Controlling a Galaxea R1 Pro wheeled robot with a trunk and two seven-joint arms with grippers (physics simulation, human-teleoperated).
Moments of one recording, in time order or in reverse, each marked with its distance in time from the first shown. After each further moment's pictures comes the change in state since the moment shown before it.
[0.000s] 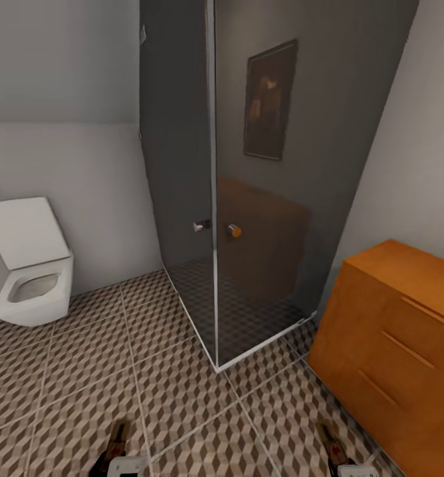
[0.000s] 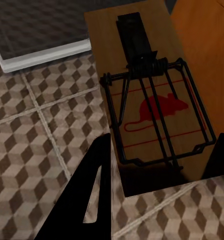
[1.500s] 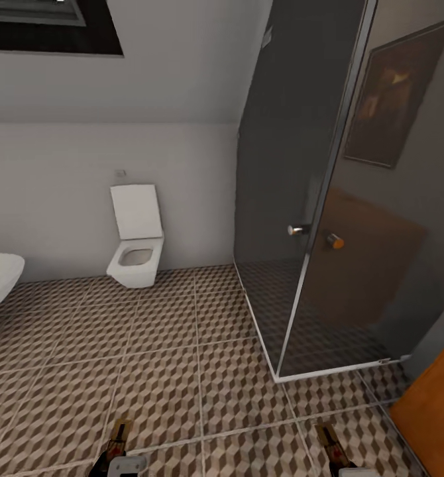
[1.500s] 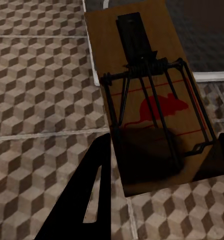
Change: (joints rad) left arm 0.000 -0.001 0.000 0.000 -0.001 0.000 0.000; right arm 0.000 0.001 0.001 0.018 0.000 0.000 0.001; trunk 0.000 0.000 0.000
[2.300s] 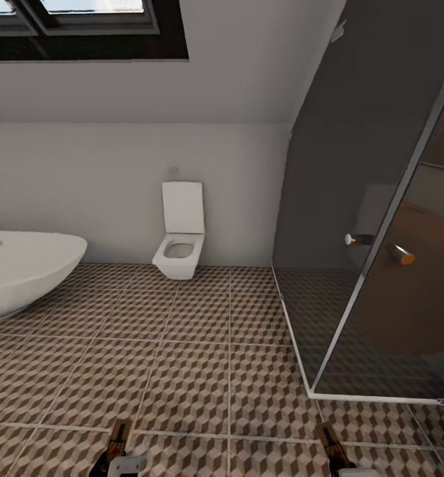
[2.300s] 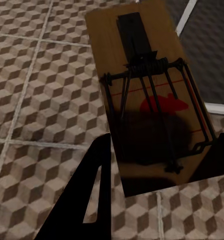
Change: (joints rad) left arm 0.000 -0.001 0.000 0.000 0.000 0.000 0.000; right arm 0.000 0.000 0.000 0.001 0.000 0.000 0.000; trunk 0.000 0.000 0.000
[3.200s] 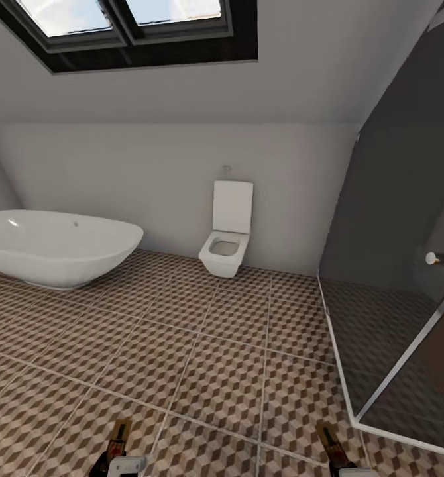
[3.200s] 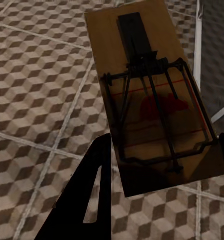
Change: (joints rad) left arm 0.000 0.000 0.000 0.000 0.000 0.000 0.000; right arm 0.000 0.000 0.000 0.000 0.000 -0.001 0.000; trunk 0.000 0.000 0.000
